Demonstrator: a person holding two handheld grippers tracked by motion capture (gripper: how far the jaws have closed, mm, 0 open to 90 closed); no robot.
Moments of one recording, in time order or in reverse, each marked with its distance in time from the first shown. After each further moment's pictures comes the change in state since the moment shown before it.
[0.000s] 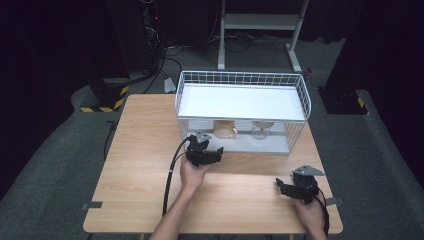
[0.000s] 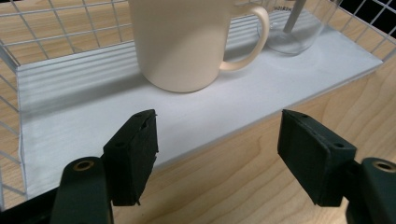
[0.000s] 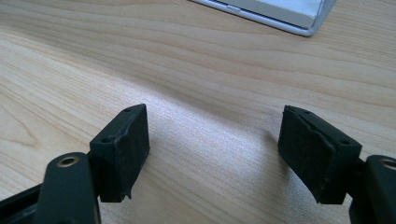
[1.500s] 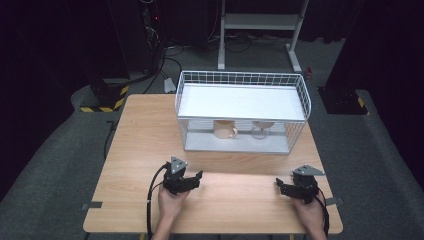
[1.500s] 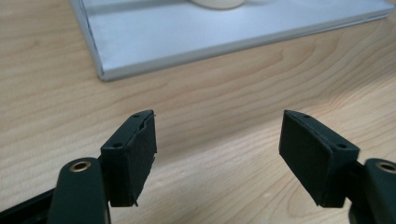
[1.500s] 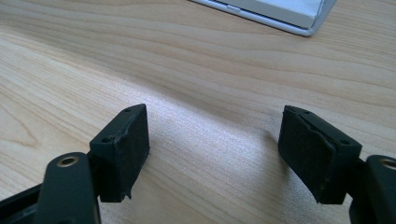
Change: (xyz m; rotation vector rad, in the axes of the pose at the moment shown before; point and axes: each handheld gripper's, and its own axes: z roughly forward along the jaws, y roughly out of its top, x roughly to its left) left arm 0.021 -0.086 -0.055 0.009 0.056 -0.039; right arm 0.000 0.000 0.000 0.000 0.000 -0.001
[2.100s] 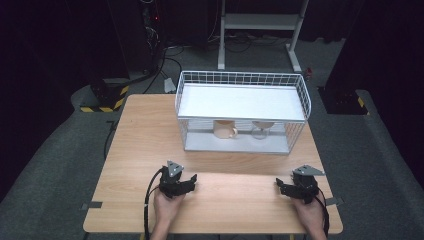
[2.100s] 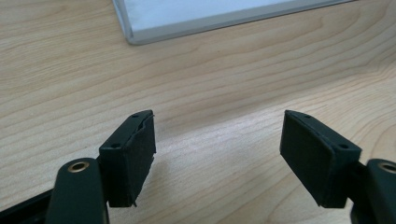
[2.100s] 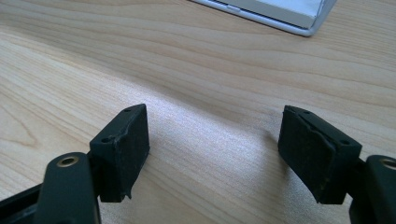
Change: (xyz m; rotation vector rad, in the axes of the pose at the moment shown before) left arm 0.009 -0.016 0.003 0.044 0.066 0.006; right arm 0.000 0.000 0.000 0.000 0.000 0.000
